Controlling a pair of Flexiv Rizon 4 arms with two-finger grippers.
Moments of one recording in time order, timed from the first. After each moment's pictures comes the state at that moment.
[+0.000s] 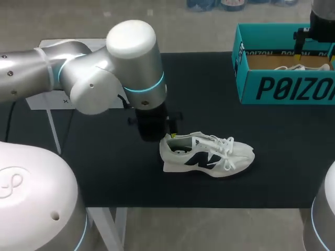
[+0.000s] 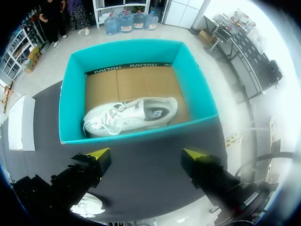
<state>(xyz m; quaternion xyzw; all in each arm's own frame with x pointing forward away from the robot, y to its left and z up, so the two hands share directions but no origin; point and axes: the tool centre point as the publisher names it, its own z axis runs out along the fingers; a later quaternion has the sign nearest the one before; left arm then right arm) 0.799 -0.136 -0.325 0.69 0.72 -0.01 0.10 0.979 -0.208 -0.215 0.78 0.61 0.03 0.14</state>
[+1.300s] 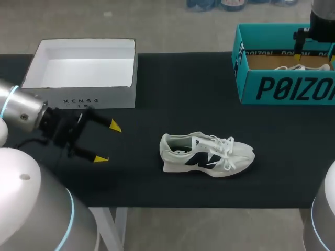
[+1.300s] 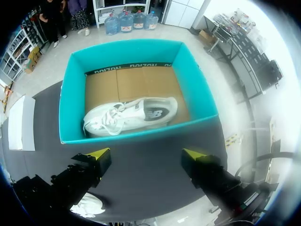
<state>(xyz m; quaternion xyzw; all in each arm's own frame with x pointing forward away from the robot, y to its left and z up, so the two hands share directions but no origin) 0.739 -0.011 -0.307 0.43 0.73 -0.49 0.20 0.979 -0.208 -0.215 0.78 0.61 0.03 0.14</state>
